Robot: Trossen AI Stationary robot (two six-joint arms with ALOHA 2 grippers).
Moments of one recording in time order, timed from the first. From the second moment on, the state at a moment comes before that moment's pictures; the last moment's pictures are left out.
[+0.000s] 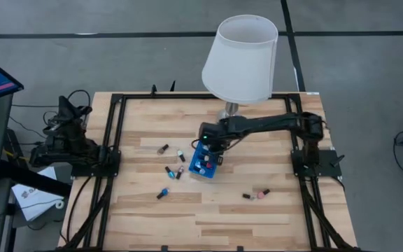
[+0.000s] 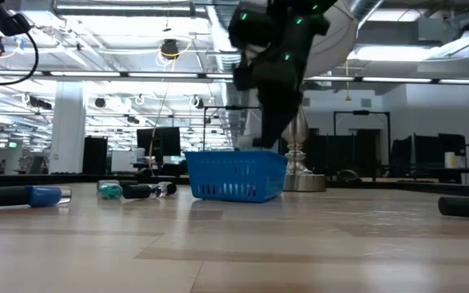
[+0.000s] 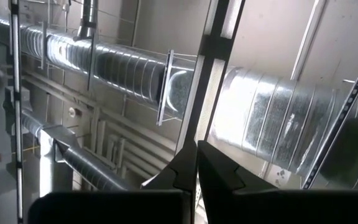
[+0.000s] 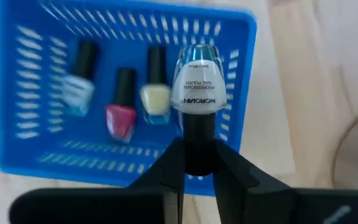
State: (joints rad) left arm 0.03 0.00 0.05 1.57 -0.61 -0.21; right arm -0.09 1.95 1.51 -0.87 0.03 0.12
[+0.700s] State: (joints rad) left arm 0.03 0.00 0.06 1.57 -0.61 -0.16; right arm -0.09 2.02 1.57 -0.90 0.03 0.08
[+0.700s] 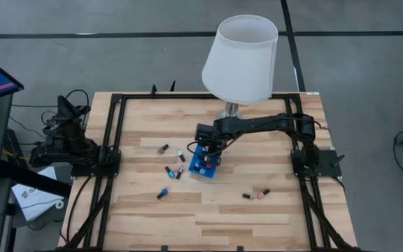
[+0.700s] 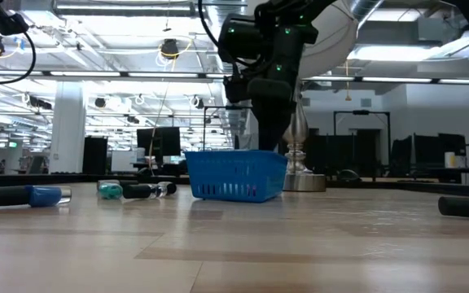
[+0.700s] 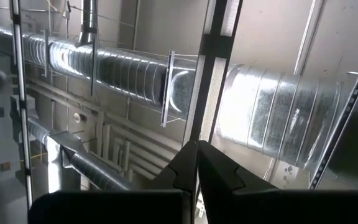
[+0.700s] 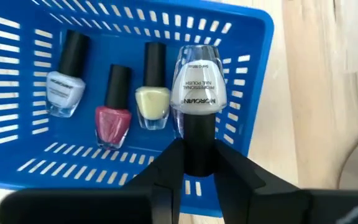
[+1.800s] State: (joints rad) left arm 0.03 0.00 0.06 1.57 -0.61 -0.17; right arm -0.11 2.02 1.55 -0.82 0.00 0.08
